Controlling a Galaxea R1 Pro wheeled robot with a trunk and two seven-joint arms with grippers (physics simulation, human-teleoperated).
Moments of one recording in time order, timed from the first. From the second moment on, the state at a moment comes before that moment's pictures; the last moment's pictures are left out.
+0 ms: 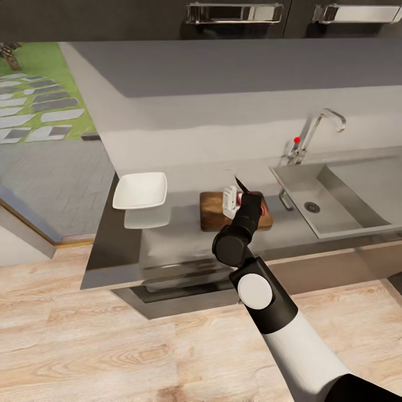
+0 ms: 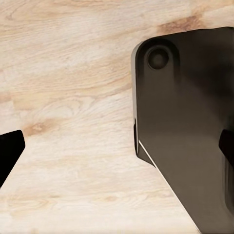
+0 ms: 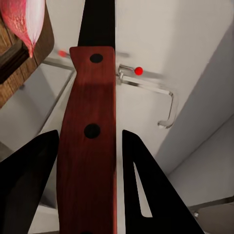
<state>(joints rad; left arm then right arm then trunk) 0.17 0.05 -0.35 -0.32 0.18 -0.58 0.31 -0.82 0.17 0.52 -1.45 2.17 0.85 0.91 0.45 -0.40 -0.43</state>
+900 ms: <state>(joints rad) 0.17 0.05 -0.35 -0.32 0.18 -0.58 0.31 -0.82 0.17 0.52 -1.41 2.17 0.85 0.96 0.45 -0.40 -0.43</state>
